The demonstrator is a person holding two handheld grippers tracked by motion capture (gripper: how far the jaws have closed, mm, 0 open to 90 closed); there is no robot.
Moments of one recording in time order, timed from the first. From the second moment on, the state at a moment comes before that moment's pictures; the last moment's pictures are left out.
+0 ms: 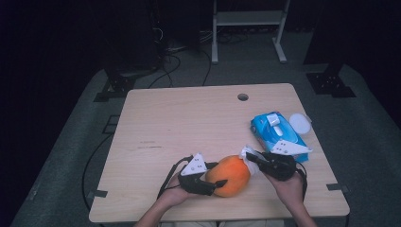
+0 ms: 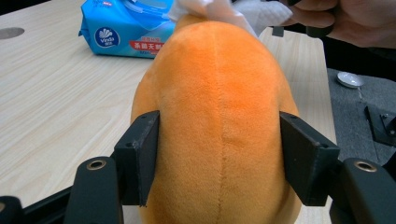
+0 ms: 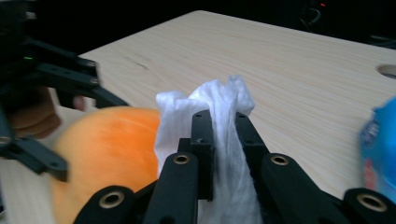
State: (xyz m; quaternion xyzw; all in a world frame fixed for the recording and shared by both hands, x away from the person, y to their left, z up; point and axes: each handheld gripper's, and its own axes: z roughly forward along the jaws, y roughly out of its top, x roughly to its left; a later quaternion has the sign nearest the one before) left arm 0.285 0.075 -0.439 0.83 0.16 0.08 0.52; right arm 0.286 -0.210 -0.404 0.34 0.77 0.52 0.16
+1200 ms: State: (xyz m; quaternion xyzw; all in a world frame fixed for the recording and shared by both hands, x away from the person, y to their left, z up) left arm 0.271 0.069 -0.422 0.84 0.12 0.13 0.51; right arm 0.284 -0.200 -0.405 0.32 0.77 0.53 0.15
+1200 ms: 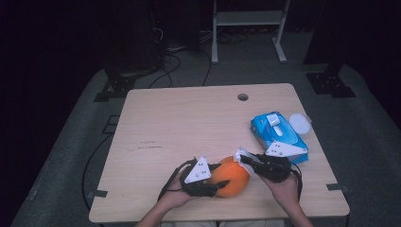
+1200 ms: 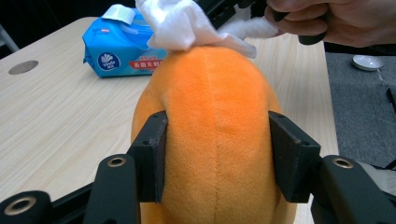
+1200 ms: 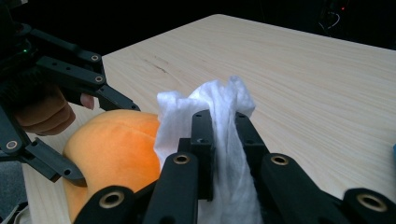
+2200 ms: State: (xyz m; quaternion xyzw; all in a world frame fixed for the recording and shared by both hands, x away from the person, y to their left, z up) left arm 0.279 0.071 -0.432 0.84 0.15 0.10 0.52; right arm 0.280 -0.191 -0.405 0.31 0.78 0.52 0.15
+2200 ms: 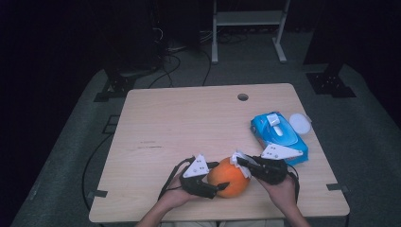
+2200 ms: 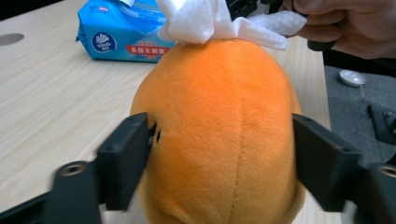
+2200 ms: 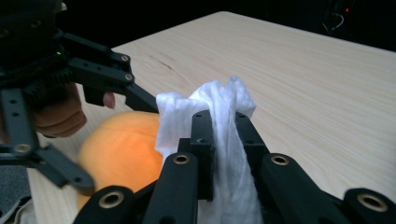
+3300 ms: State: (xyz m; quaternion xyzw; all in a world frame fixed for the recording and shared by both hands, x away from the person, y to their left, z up) left arm 0.277 0.073 -0.424 0.83 0.15 0.10 0.53; right arm 0.269 -0.182 -0.393 0.29 0.77 0.55 0.15
